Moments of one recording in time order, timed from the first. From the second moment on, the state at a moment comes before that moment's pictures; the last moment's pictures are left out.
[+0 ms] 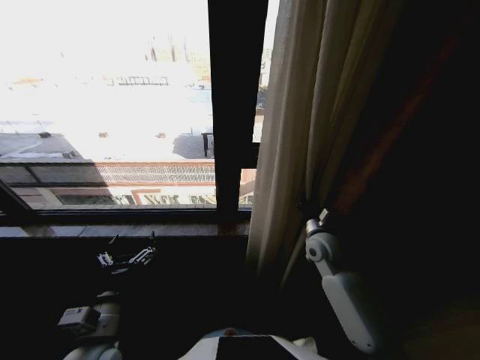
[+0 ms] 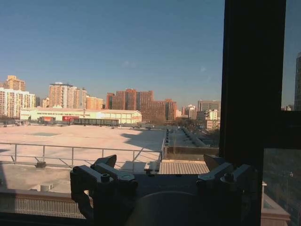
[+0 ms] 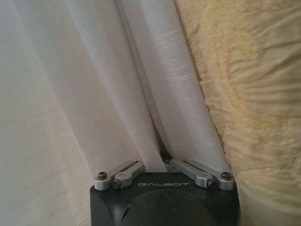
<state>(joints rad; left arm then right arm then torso) 1.95 -1.55 -0.81 -2.50 -0.26 0.03 0.07 -1.10 1.13 0.48 1.92 0.65 -0.35 0.63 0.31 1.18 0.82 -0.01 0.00</state>
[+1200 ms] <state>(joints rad) 1.94 -1.55 -0.80 -2.50 -0.27 0.01 0.07 -1.50 1.14 0.42 2.30 0.41 -0.35 0.40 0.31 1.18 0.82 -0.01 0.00</state>
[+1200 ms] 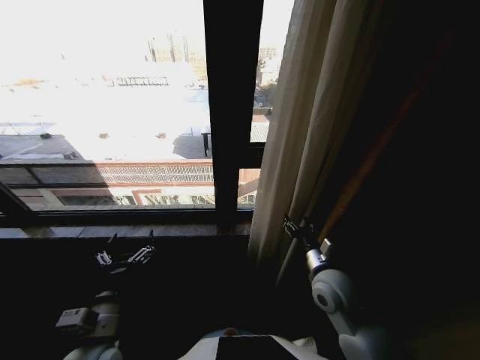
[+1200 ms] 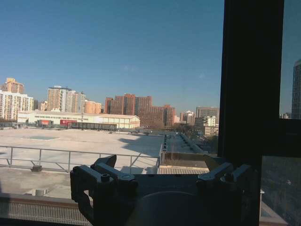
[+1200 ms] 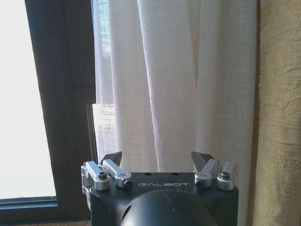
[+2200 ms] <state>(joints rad) 1.95 -1.54 -0.80 -2.50 -0.27 0.01 0.10 -1.39 1.15 0.39 2.20 0.39 -0.34 0.42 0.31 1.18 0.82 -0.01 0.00</state>
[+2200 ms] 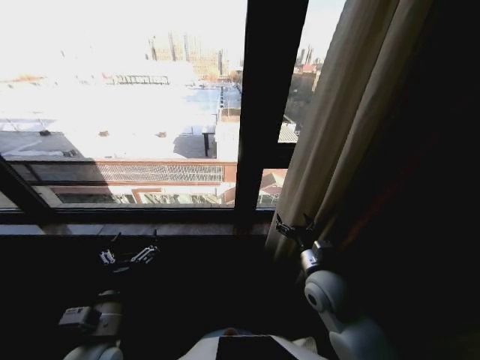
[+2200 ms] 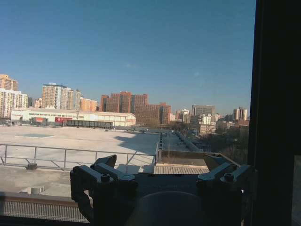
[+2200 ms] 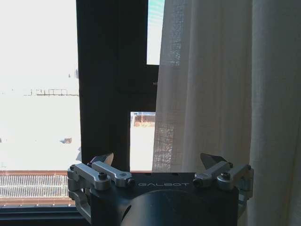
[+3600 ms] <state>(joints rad) 1.96 -1.52 -0.79 -2.50 -0.25 0.03 0.10 -0.88 1.20 0.33 1.69 0.45 -0.29 0.46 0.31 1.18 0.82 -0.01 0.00</state>
